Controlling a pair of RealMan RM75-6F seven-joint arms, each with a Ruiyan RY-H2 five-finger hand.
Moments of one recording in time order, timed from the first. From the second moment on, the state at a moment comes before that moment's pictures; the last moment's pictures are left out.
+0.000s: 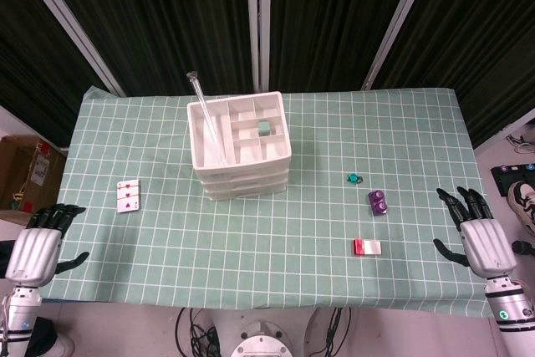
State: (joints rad) left arm -0.10 -1.17 -0.03 -1.61 1.53 1.49 0.12; right arm 0.14 -1.10 0.05 -1.58 -1.56 1.41 0.05
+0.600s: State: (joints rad) left arm -0.09 -1.18 -0.02 -1.61 1.54 1.52 0.13; right arm 0.13 -1.16 0.07 -1.56 -1.66 1.55 0.01
